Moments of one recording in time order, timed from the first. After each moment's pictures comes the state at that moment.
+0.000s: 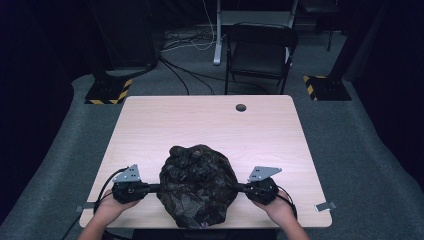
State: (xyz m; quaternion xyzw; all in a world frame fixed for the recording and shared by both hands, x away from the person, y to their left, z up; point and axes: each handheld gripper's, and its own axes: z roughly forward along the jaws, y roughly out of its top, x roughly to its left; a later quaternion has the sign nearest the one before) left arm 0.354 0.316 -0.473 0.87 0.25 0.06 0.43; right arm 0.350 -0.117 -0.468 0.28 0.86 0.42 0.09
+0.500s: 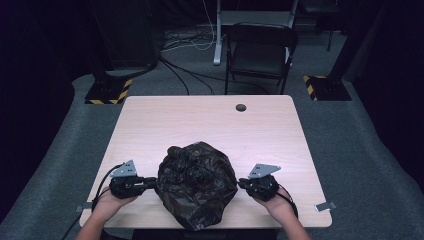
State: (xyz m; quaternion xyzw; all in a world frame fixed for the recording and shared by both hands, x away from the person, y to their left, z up) left arm 0.364 0.332 -0.470 0.84 0.28 0.07 0.46; right arm 0.361 -0.123 -0.473 0.30 0.85 0.41 0.13
